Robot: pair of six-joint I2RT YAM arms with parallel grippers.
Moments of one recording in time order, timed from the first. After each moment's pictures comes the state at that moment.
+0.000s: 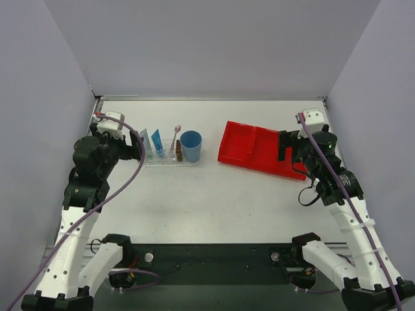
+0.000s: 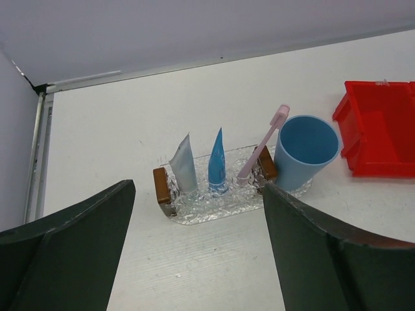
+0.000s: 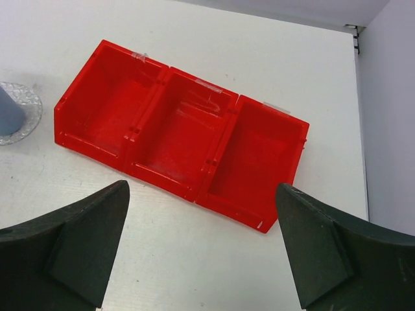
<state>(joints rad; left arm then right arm) -0.14 0.82 0.96 -0.31 0.07 0.01 0.26 0.89 1.02 -0.52 0.16 -0.04</state>
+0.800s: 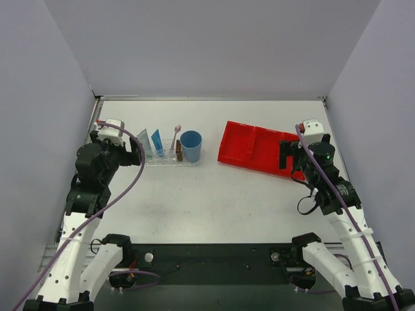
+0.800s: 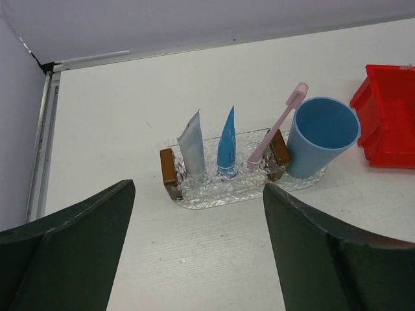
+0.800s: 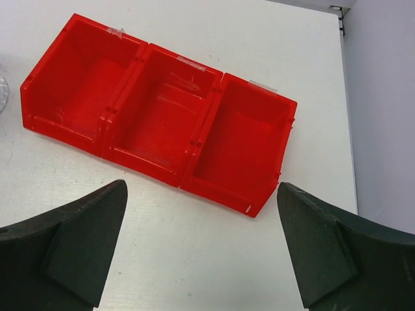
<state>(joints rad) -0.14 0.74 0.87 -0.32 0.03 0.02 0.26 0.79 0.89 -0.51 0.23 -0.07</state>
